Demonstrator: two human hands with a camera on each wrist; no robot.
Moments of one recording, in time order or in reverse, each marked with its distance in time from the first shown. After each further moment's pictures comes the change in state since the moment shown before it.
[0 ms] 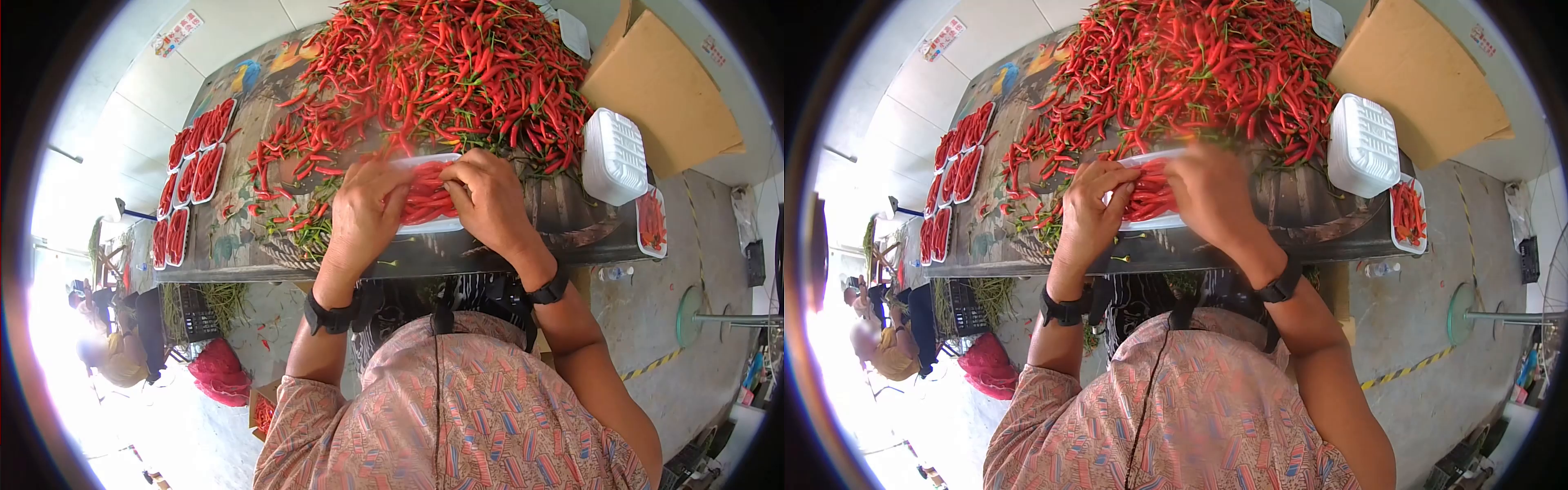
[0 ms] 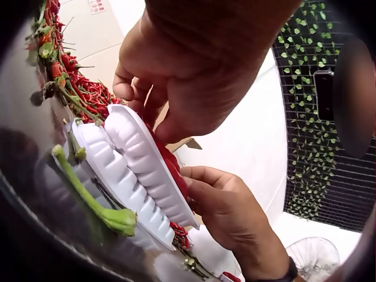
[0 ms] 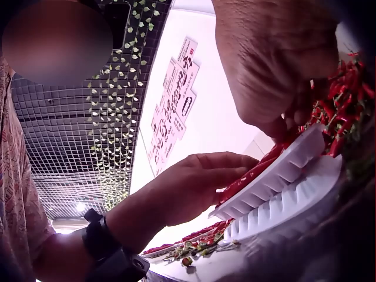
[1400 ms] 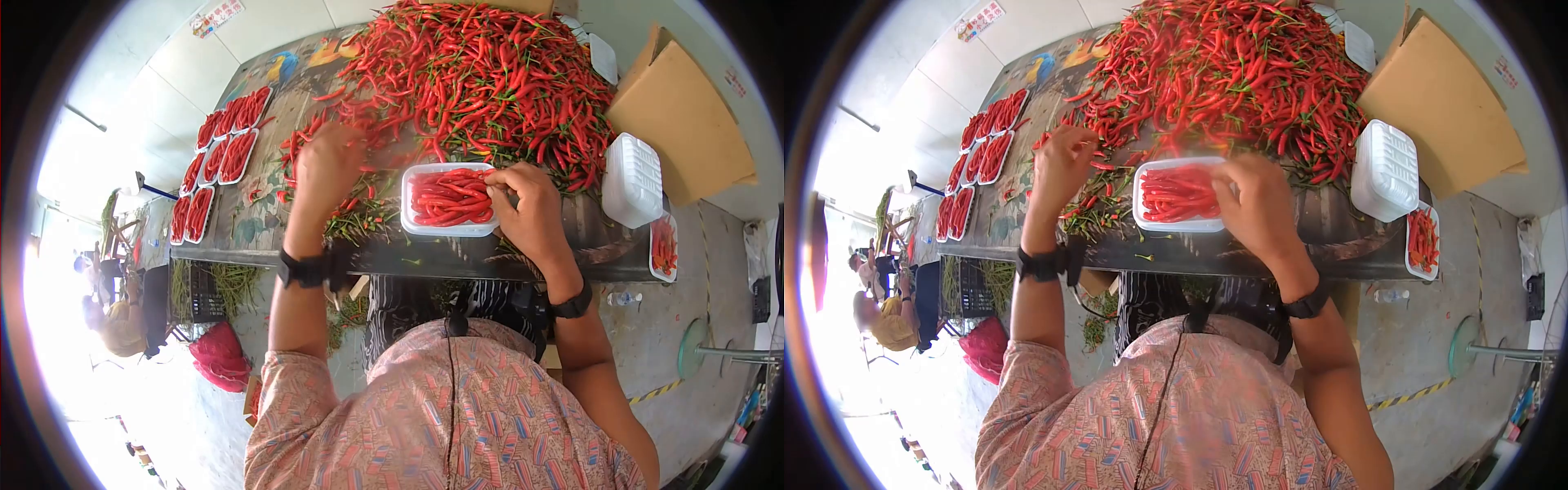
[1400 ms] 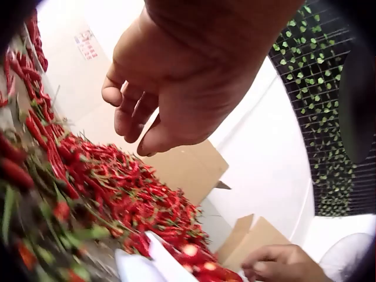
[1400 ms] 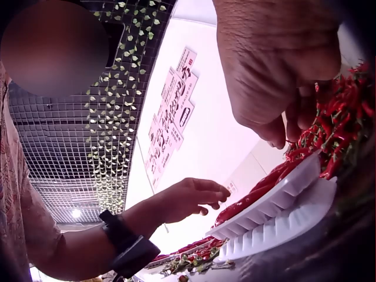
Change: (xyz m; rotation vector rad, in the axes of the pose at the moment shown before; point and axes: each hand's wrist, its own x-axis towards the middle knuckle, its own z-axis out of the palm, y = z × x) left_hand 0.029 -0.068 -0.059 0.148 0.097 -0.111; right_hand 0.003 -0.004 -0.020 0.107 0.024 0.069
